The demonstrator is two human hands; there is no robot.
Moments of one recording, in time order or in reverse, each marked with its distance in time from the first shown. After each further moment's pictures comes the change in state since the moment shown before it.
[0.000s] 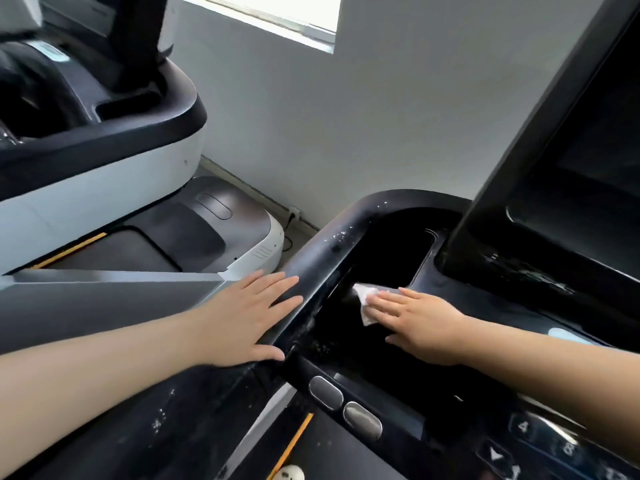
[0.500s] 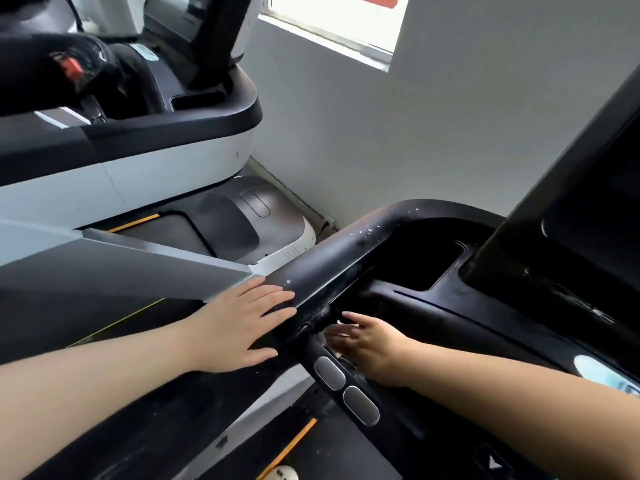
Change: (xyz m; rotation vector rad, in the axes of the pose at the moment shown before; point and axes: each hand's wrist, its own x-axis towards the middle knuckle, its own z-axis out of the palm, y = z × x) left_hand -0.051 0.044 0.010 -0.018 0.041 -0.146; right_hand 0.053 -0.048 0.049 -0.378 -0.184 -0.366
